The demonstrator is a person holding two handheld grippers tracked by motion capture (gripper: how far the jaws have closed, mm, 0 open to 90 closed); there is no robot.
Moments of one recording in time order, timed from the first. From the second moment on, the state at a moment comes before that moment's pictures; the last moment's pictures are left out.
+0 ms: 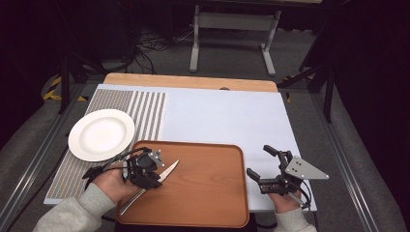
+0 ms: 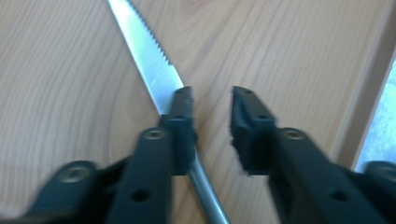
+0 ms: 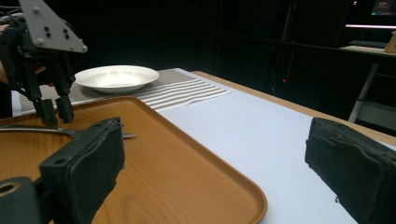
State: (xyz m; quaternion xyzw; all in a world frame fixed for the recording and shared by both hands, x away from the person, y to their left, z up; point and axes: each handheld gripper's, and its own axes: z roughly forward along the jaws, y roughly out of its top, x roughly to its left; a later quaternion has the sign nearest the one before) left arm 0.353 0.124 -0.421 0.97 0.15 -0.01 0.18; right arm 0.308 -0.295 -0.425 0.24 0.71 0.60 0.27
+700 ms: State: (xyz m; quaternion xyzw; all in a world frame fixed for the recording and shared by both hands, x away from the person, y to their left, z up) left arm 0.354 0.107 -0.434 0.99 0.08 -0.01 0.10; right arm 0.308 -0.295 -0.426 0.24 0.71 0.60 0.27
